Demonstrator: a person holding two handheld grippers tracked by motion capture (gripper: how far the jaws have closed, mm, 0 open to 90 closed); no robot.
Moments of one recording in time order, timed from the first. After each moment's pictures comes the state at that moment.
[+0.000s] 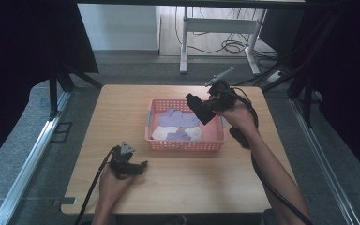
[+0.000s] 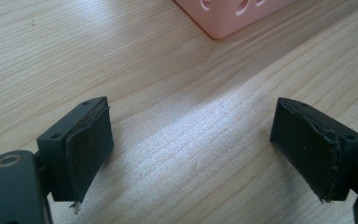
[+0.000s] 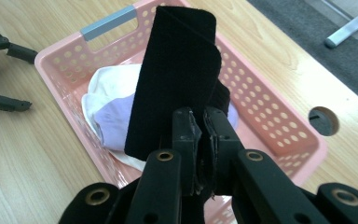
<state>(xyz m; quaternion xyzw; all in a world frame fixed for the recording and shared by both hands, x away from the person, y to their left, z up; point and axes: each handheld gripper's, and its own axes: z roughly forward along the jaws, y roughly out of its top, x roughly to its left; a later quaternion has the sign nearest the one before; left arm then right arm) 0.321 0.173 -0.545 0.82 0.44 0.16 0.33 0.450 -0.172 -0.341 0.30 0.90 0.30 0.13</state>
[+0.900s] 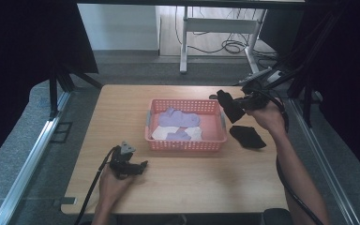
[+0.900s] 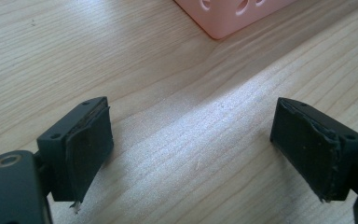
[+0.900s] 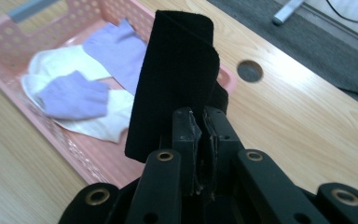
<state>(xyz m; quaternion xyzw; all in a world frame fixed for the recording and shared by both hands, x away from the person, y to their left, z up) 0.321 0.173 -0.545 0.82 0.45 0.17 0.33 0.445 -0.262 -0.332 0.37 0.86 0.29 0.18</state>
